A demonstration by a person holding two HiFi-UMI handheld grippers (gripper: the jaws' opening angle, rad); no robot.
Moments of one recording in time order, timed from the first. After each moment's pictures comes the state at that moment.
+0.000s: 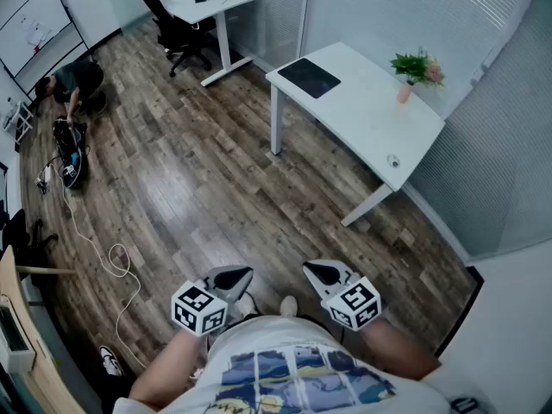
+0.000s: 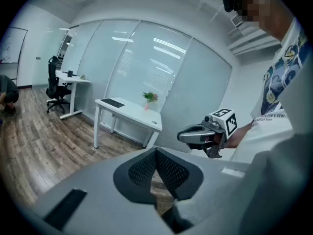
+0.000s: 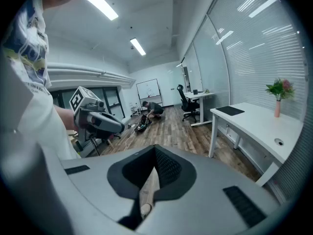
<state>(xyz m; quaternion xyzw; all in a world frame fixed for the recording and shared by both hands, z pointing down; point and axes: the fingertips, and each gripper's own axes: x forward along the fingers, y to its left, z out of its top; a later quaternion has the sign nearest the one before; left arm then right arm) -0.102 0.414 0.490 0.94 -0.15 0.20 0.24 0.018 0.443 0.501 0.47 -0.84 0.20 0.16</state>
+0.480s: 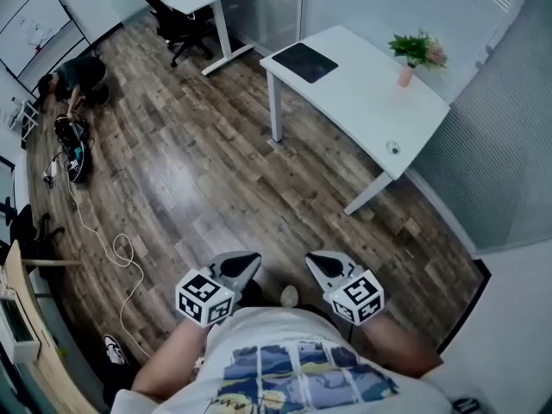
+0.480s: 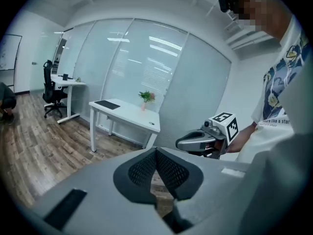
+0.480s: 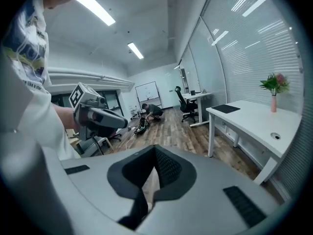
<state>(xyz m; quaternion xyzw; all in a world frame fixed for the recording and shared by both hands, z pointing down) -0.020 0.421 0.487 0.94 -0.15 0.20 0.22 0.079 0.455 0.519 0.47 -0.85 0.19 0.13</state>
